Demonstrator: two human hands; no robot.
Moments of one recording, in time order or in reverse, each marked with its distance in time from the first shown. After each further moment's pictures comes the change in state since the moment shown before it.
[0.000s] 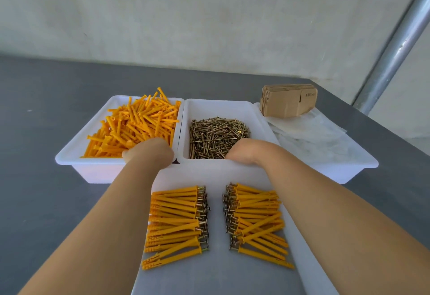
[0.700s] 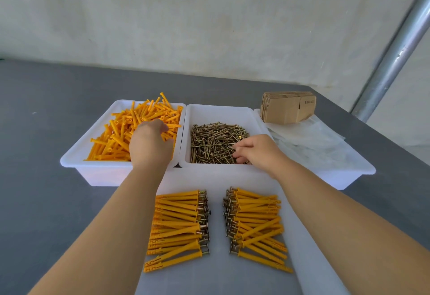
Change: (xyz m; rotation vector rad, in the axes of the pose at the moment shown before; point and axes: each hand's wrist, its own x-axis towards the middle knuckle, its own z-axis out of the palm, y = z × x) left_hand -0.013 -0.002 -0.004 -0.445 0.629 0.208; right_hand -0.021 0.027 0.010 0.782 0.386 -0.111
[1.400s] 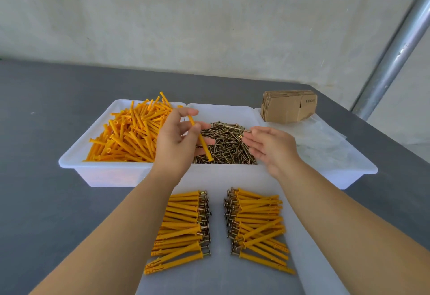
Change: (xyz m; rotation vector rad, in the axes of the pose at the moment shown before) left_hand -0.036 0.043 -0.015 -0.986 -0.279 0.042; right_hand -0.016 -0.010 -0.007 0.779 0.234 0.112
